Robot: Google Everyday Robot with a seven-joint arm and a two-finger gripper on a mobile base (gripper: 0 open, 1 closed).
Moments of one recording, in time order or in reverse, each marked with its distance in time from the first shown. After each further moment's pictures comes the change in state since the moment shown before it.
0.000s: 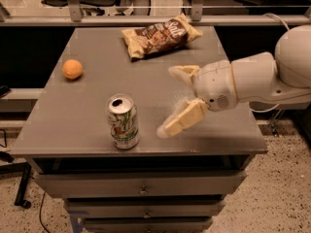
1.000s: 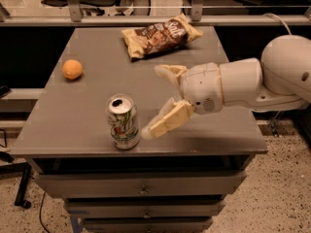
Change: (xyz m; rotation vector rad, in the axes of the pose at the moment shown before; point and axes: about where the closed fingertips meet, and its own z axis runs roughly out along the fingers) arm -0.025 0.012 0.022 -0.026 -0.118 -0.013
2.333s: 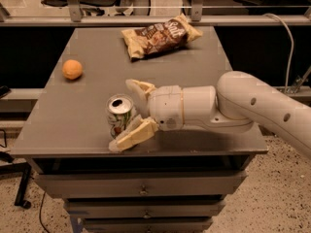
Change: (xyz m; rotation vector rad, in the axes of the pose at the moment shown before) arm 0.013 0.011 0.081 -0.040 -0.164 -0.012
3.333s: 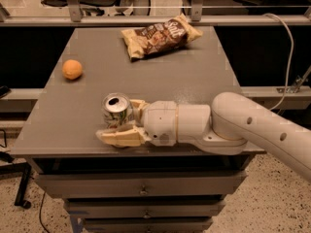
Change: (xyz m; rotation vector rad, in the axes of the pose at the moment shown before) arm 0.008 0.025 0.015 0.019 -0.083 0.094
